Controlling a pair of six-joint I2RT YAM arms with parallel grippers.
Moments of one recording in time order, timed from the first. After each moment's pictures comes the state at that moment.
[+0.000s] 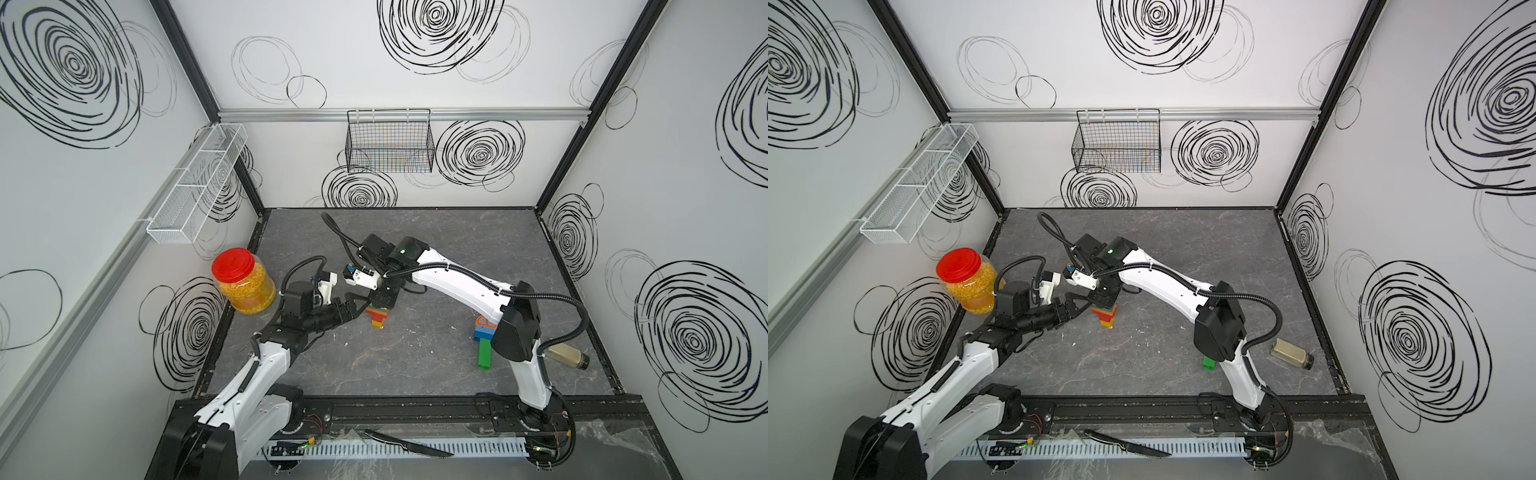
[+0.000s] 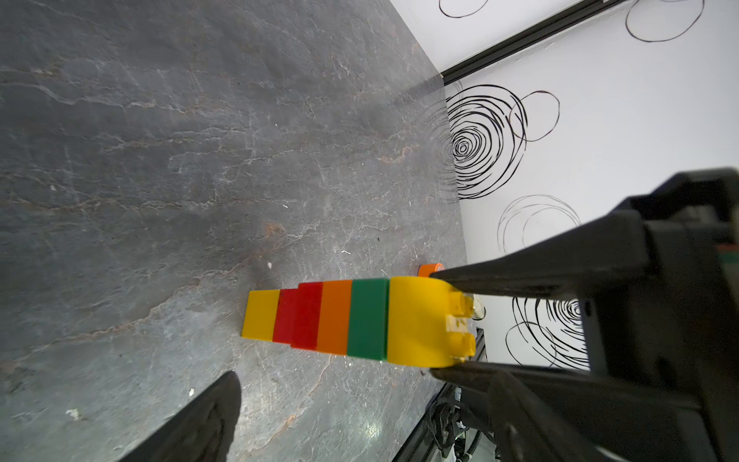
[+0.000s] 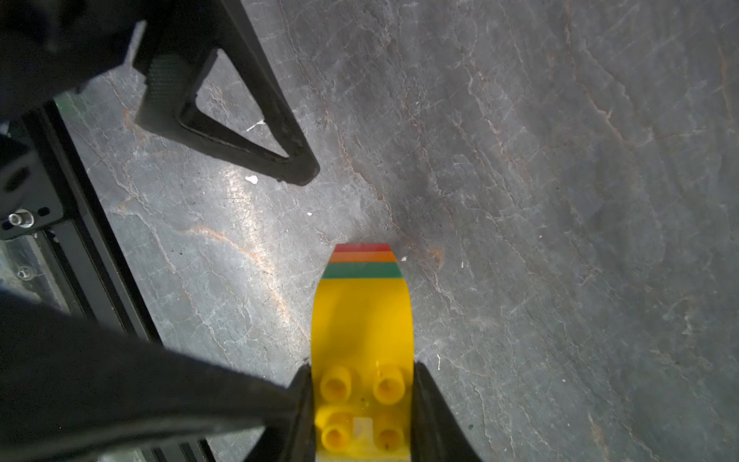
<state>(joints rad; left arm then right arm) -0.18 0.96 0.42 -0.07 0.69 -0.73 1.00 2.09 2.01 -1.23 -0.08 -0.32</state>
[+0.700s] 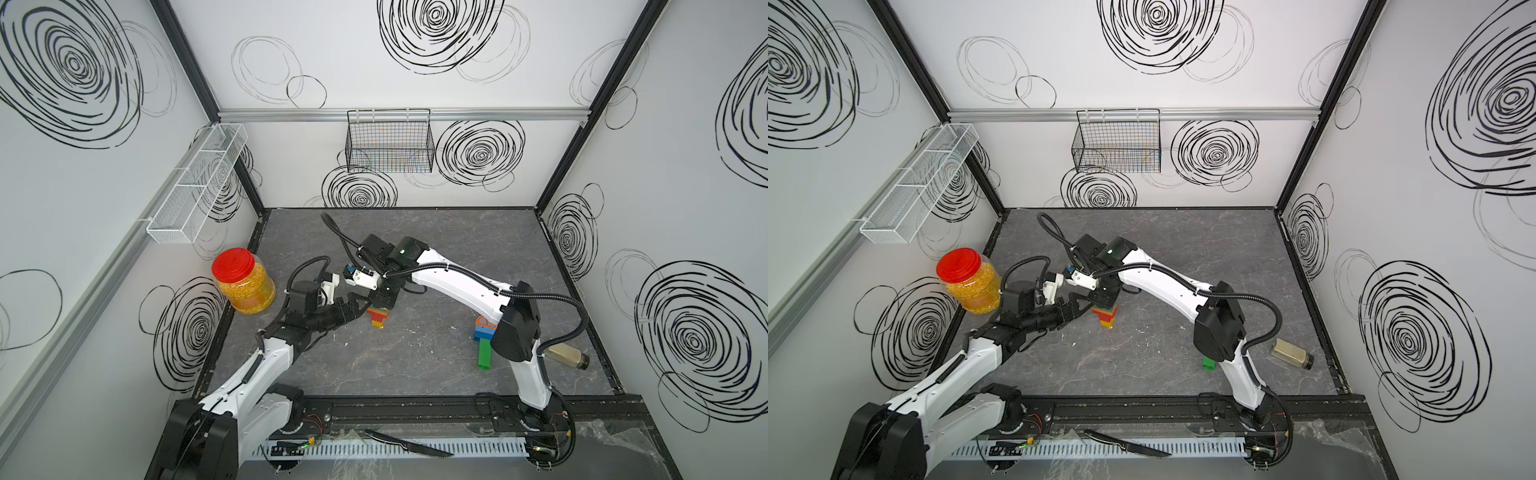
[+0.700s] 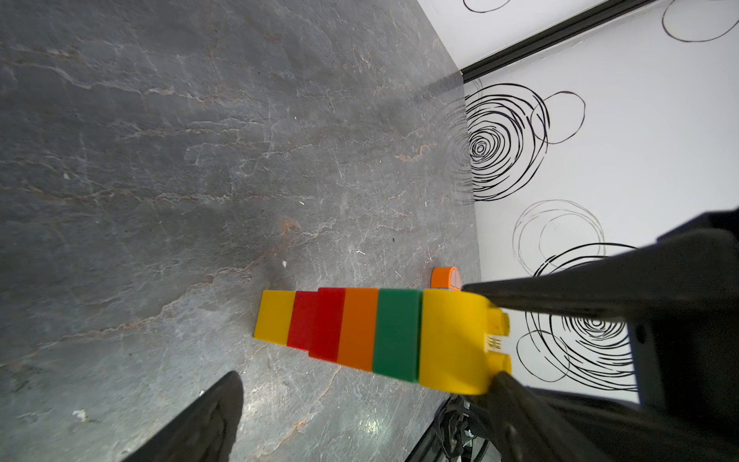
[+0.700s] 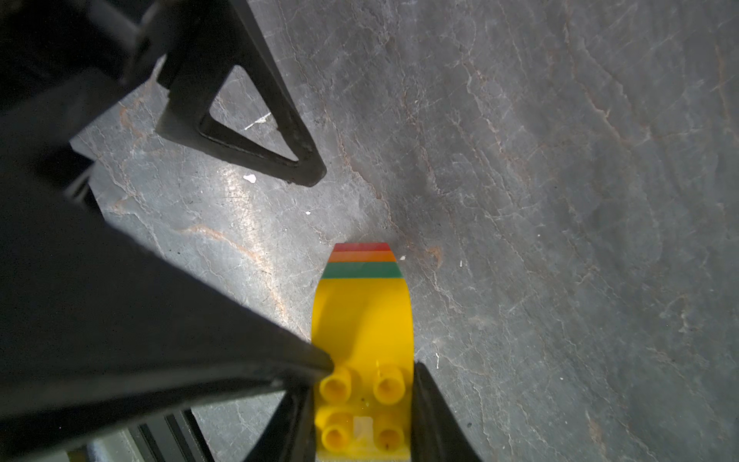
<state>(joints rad) -0.21 1.00 0.42 -0.05 0.63 -0.74 1.00 2.09 2.01 -1.23 -0.08 -0.32</state>
